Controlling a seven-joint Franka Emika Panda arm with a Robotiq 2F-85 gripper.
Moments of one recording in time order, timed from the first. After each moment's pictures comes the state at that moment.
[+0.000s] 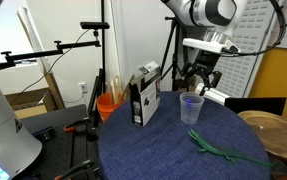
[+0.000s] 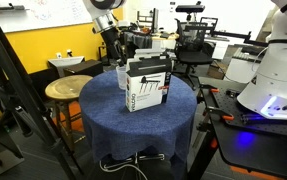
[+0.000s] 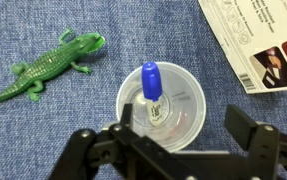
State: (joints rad) arm -0.07 0.80 0.03 -1.31 -0.05 1.68 -0.27
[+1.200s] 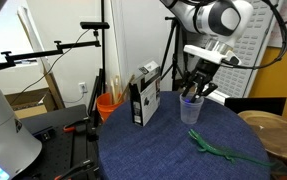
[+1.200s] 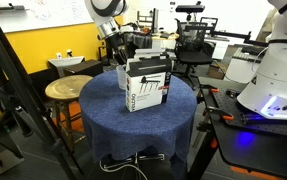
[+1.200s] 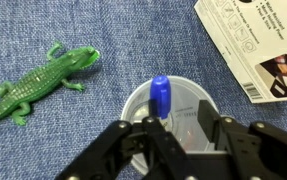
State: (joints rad) arm -0.10 0.84 0.03 -1.30 -0.01 1.66 -0.27
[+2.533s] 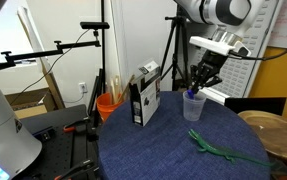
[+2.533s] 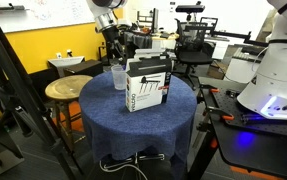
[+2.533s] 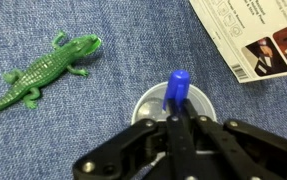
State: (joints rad) arm -0.12 0.84 0.03 -1.22 0.03 1.63 -0.27
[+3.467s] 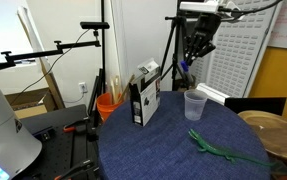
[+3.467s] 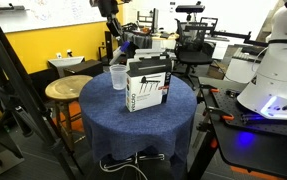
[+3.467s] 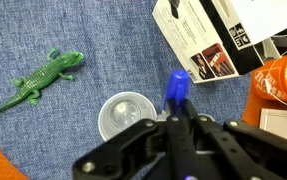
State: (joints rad) arm -0.07 0.63 0.04 -1.30 0.05 1.55 -0.20
